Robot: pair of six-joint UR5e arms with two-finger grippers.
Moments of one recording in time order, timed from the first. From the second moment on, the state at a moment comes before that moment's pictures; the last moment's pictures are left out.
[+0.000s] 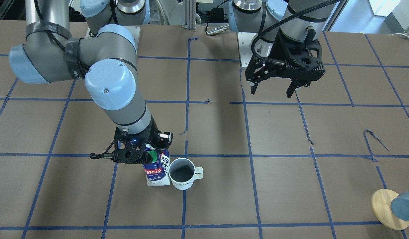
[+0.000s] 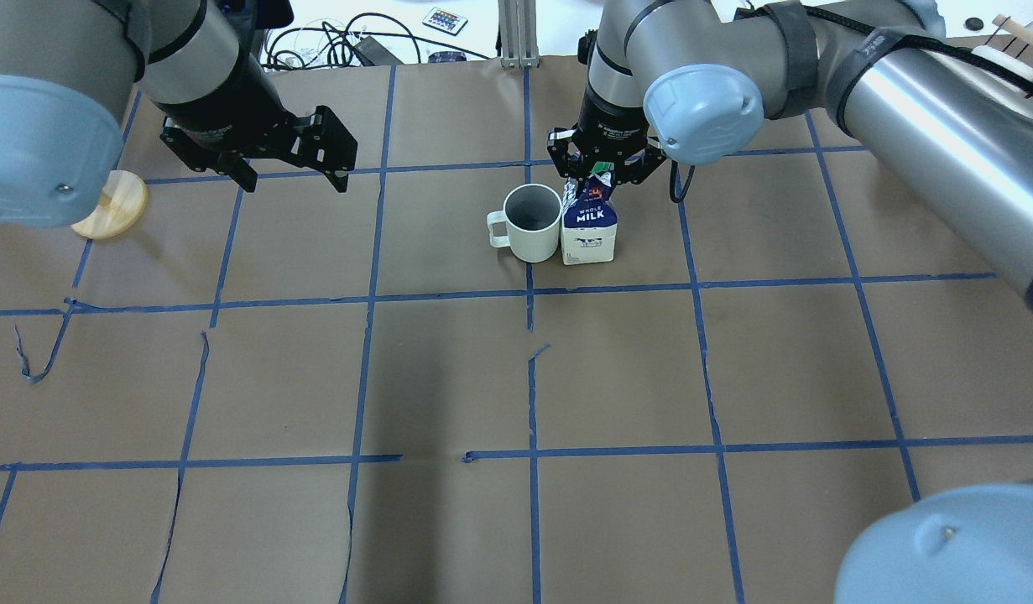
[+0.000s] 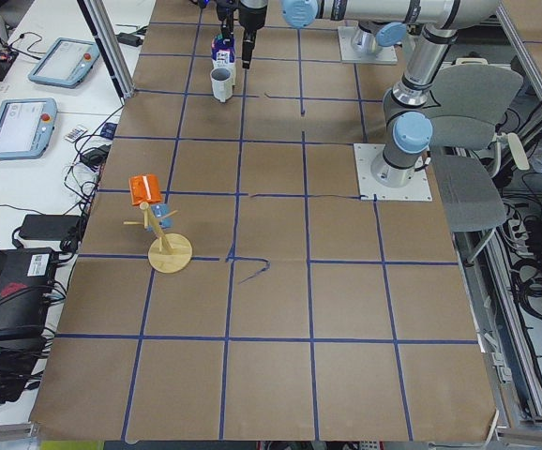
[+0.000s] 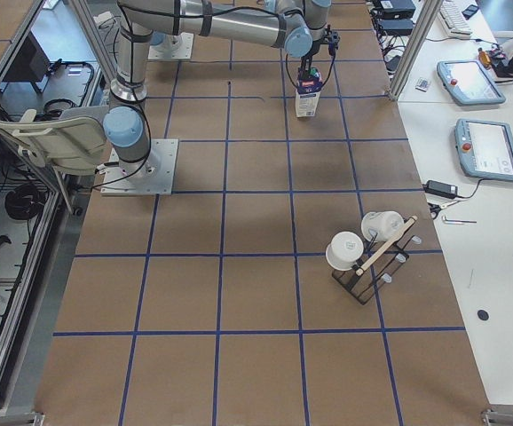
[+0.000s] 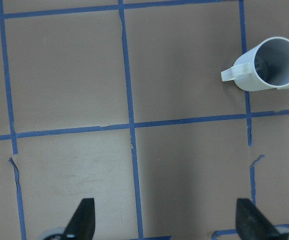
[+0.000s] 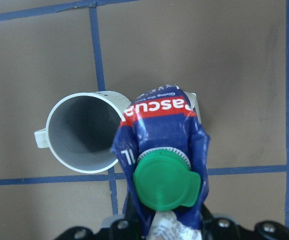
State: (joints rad) left arm -1.61 -1.57 -1.58 -1.43 1.54 0.02; right arm 1.76 -1.17 1.45 -1.87 -1.46 0.28
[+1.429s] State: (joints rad) left arm -1.61 -1.56 -1.57 -1.43 1.53 0.02; right arm 1.57 -1.33 1.30 -1.58 -1.54 -0.04
